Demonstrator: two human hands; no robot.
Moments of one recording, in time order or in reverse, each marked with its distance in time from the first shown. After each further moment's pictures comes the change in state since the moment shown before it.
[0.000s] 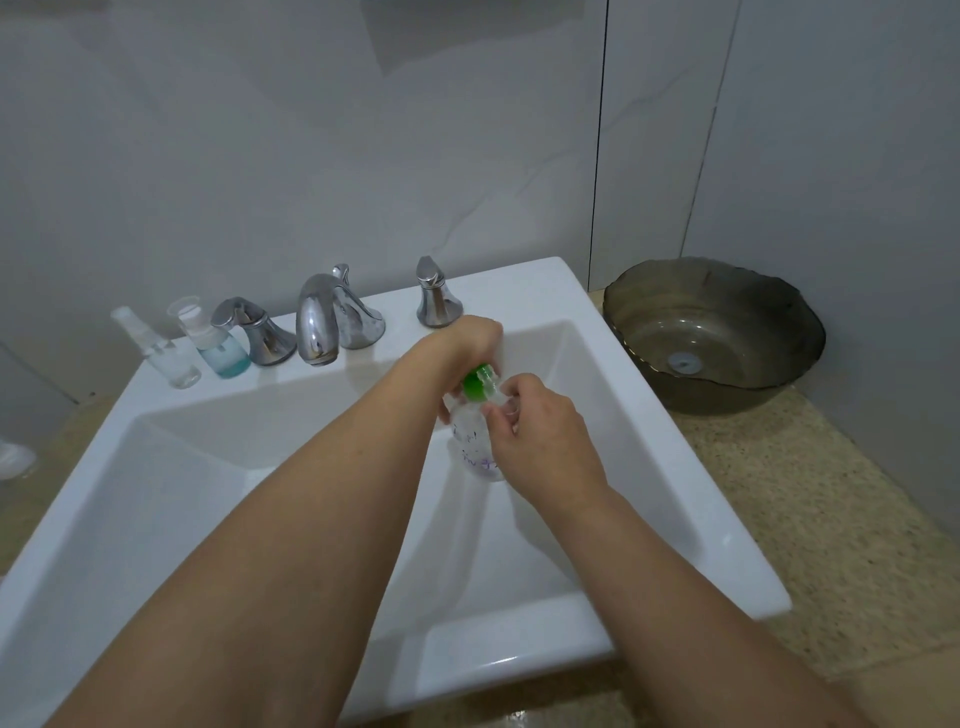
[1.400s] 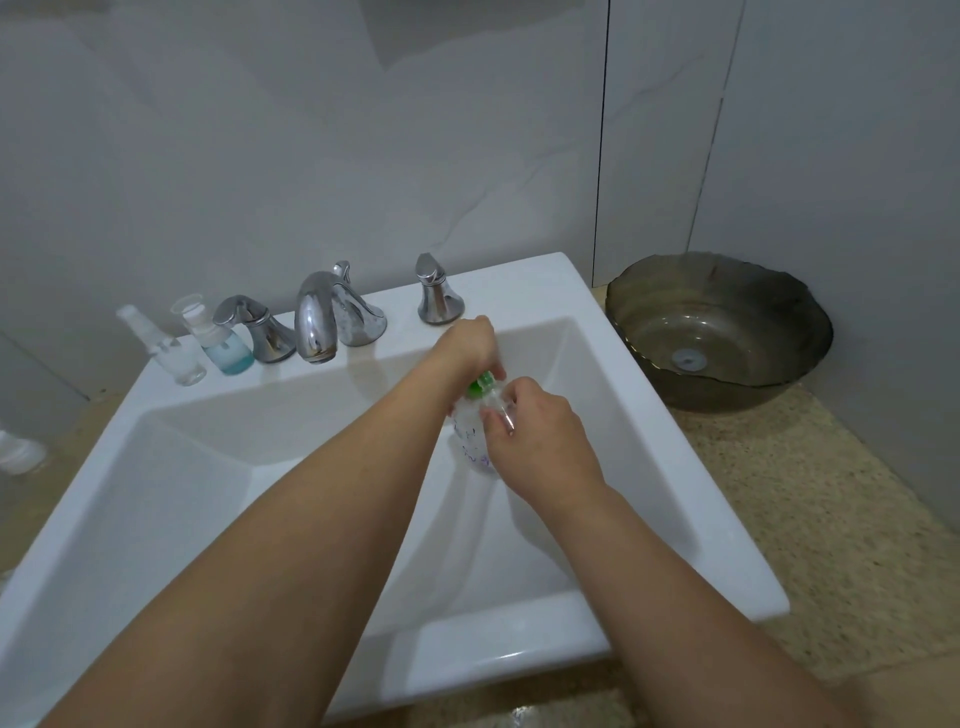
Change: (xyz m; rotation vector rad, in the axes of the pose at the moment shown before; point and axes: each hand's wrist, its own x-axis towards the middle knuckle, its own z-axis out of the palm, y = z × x) left_hand -0.001 -0.002 0.014 0.030 0.155 0.074; right_hand 0.000 -0.001 -0.002 -0.008 -0.053 0.038
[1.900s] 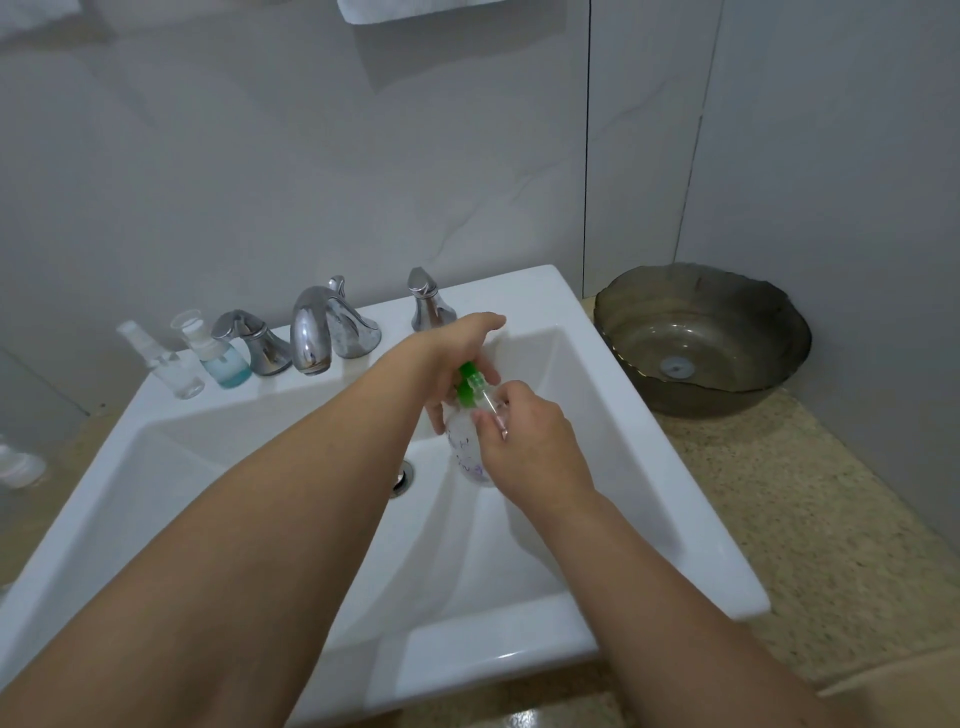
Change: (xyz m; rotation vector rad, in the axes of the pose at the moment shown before) left_hand 0.002 0.002 -0.022 -0.179 -0.359 -0.229; right_hand -0.004 0.000 -0.005 0.098 0.053 -0.048
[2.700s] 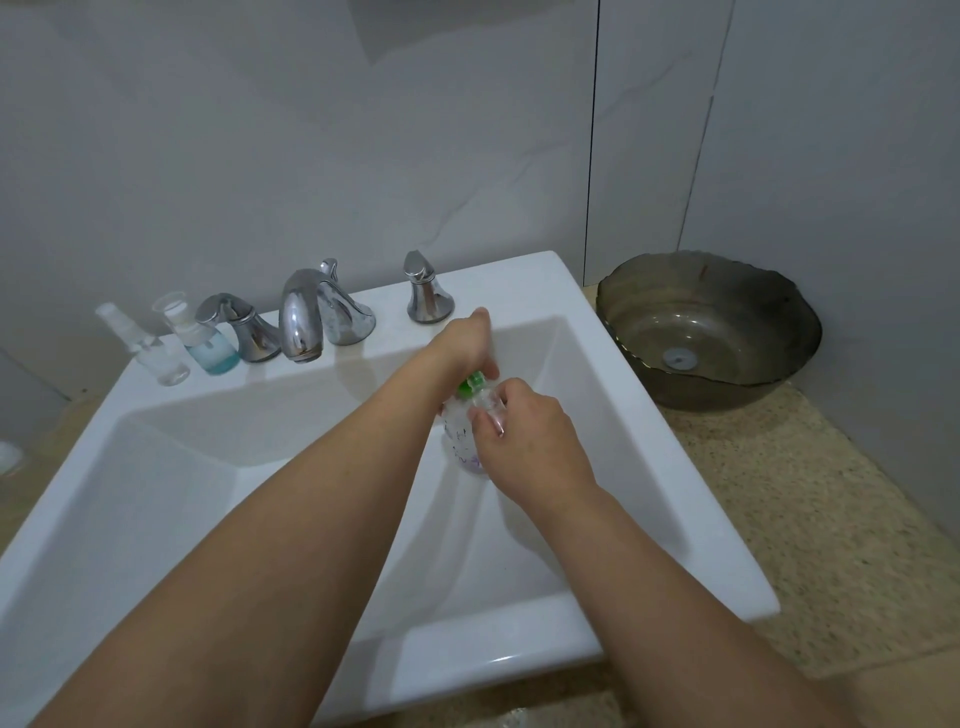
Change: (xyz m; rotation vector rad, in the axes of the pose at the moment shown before) left_hand 0.019 -0.008 0.024 -0.044 0.287 0.170; right_hand 0.003 0.002 0.005 -0.072 -0.053 0.054
